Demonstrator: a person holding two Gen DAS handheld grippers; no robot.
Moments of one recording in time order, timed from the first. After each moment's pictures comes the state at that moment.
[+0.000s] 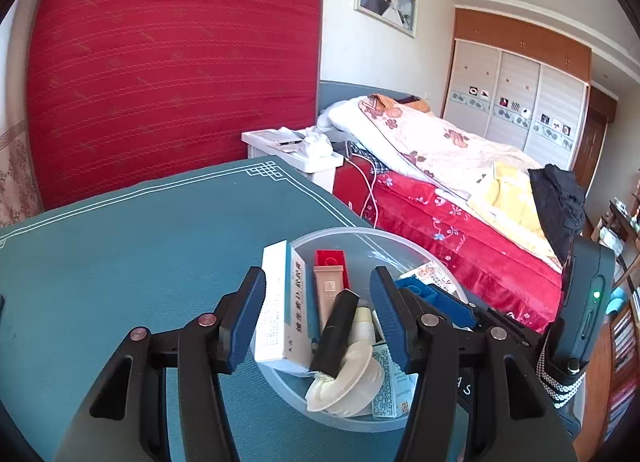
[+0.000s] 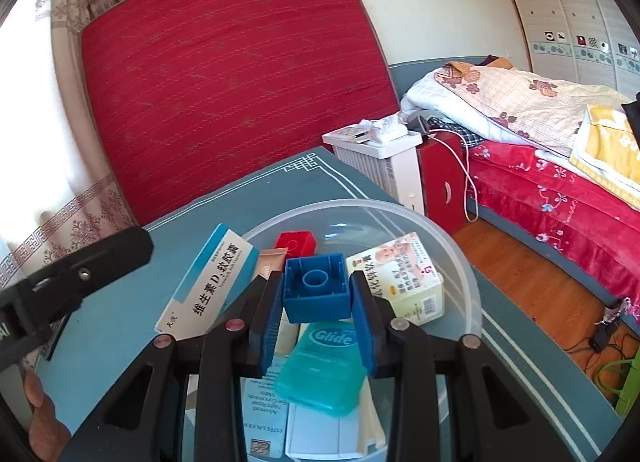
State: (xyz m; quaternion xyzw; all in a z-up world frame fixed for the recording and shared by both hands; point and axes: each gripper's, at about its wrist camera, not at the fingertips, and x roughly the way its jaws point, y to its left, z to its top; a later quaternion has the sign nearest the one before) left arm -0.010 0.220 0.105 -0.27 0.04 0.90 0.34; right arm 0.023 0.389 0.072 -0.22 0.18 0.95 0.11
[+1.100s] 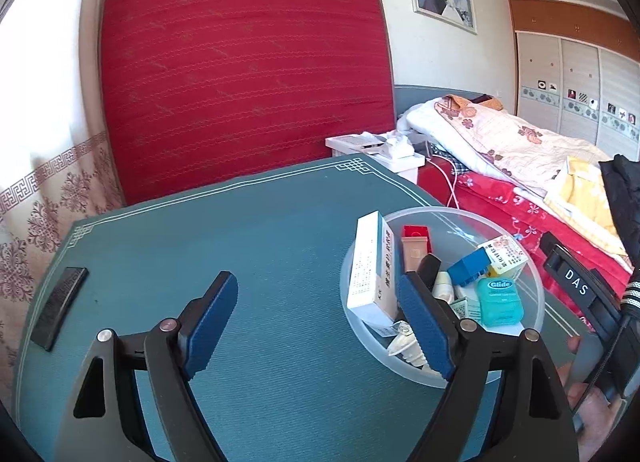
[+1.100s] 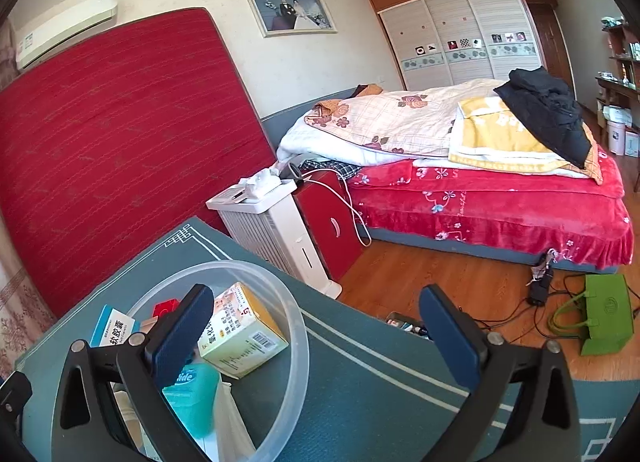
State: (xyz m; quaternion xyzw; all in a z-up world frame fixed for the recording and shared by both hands) left arm 0.025 0.191 0.090 -0.24 0.09 0.95 0.19; right arm 0.078 0.431 0.074 -0.14 0.23 0.90 0.34
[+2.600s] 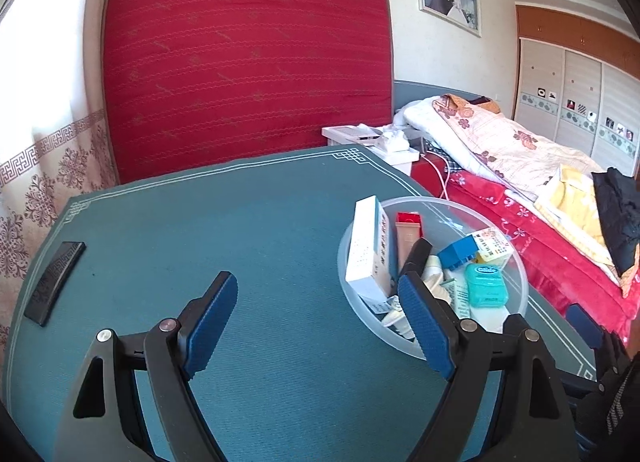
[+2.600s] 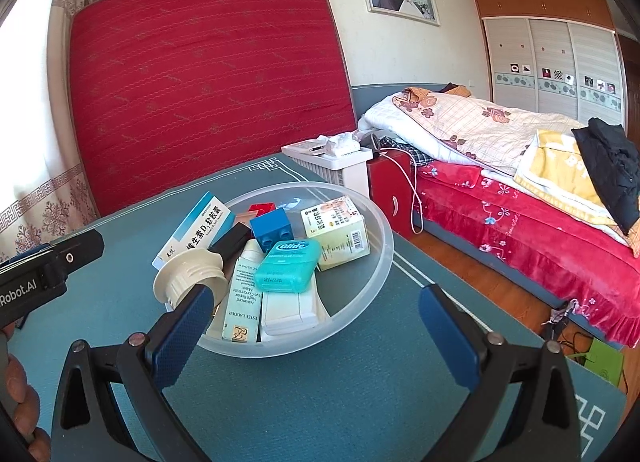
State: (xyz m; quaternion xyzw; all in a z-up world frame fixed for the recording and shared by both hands) left arm 0.041 0.174 0.090 -0.27 0.05 0.94 0.20; right arm 0.104 0.356 0.076 -0.22 0.13 0.95 0.20
